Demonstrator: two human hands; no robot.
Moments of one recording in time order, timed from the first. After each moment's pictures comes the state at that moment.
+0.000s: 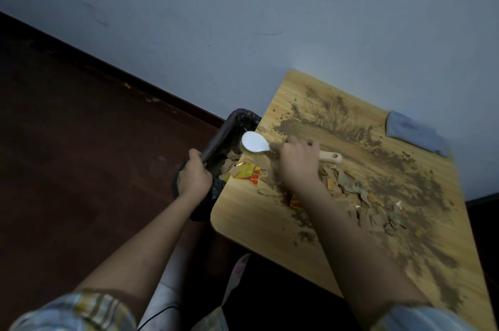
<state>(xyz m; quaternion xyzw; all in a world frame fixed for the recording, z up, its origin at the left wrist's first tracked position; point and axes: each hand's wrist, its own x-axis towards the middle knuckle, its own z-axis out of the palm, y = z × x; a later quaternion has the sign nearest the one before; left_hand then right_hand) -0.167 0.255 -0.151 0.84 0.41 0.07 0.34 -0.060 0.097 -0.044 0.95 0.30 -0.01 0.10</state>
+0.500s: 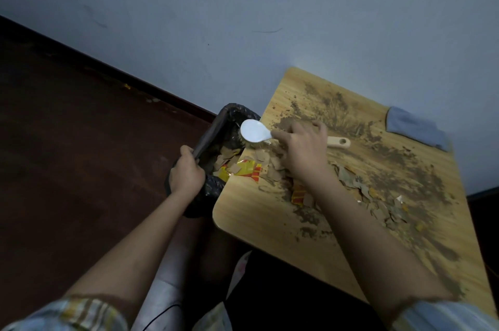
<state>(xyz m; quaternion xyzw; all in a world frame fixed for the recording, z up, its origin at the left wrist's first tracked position) -0.180 0.267 -0.142 0.84 0.41 0.09 0.35 -0.058 0.086 -0.026 0.93 0.35 0.07 0.05</state>
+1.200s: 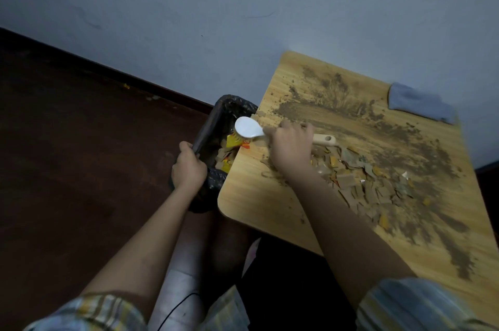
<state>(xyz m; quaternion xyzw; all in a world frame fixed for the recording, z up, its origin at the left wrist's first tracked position) -0.186 0.261 -0.139 0.83 0.43 0.09 0.35 -0.079 0.104 -0.053 0.96 0.27 0.03 0.04</state>
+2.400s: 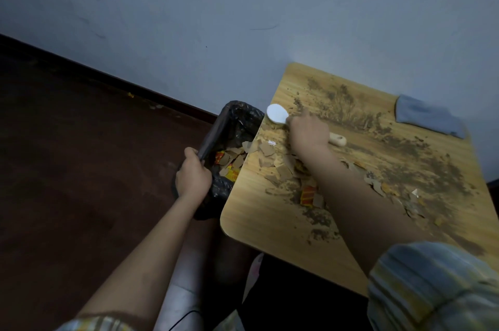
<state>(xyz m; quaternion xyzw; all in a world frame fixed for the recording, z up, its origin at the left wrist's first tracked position) -0.171 0.267 -0.137 0.83 0.43 0.11 0.34 -0.013 0.115 -0.037 0.96 0.24 -0.01 0.12</state>
